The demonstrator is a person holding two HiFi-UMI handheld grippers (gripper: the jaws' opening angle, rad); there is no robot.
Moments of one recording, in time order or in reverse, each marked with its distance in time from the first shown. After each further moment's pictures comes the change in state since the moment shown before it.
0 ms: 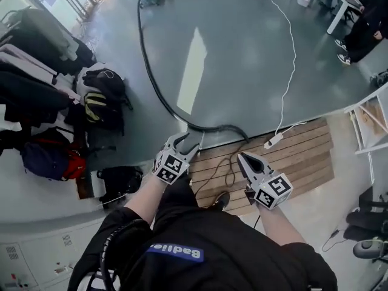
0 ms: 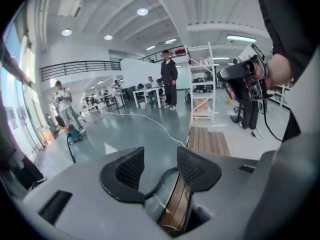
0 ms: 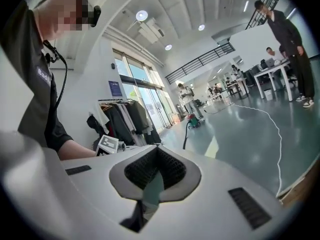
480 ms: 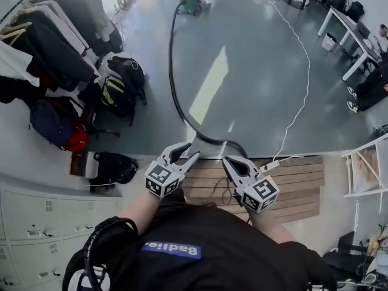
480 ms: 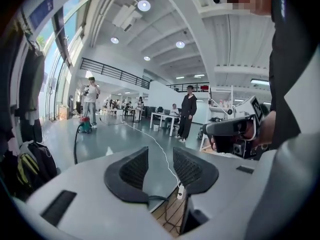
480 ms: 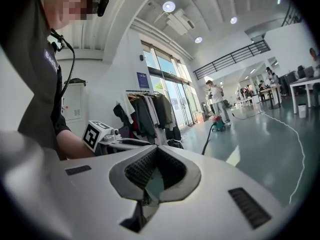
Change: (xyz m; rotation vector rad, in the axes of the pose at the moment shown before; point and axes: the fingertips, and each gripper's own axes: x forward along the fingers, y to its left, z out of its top) left arm -0.133 -0.027 0.070 -0.372 -0.337 0.131; right arm 0.024 0.096 0.024 -0.223 0.094 0.257
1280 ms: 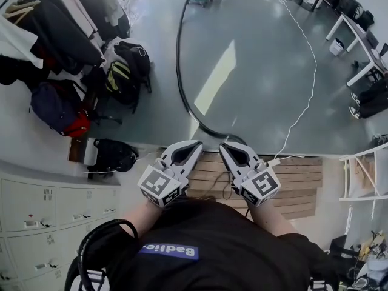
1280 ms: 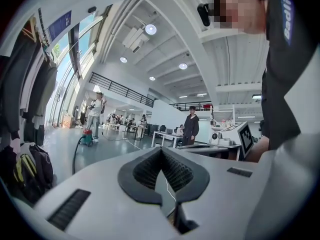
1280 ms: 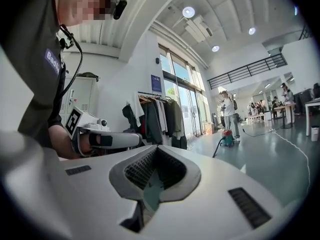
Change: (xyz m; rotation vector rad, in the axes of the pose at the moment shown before) left arm -0.070 -0.011 0.079 -0.038 -0.245 0.035; right arm 0.057 0.054 0.051 -0.191 -0.063 0.086
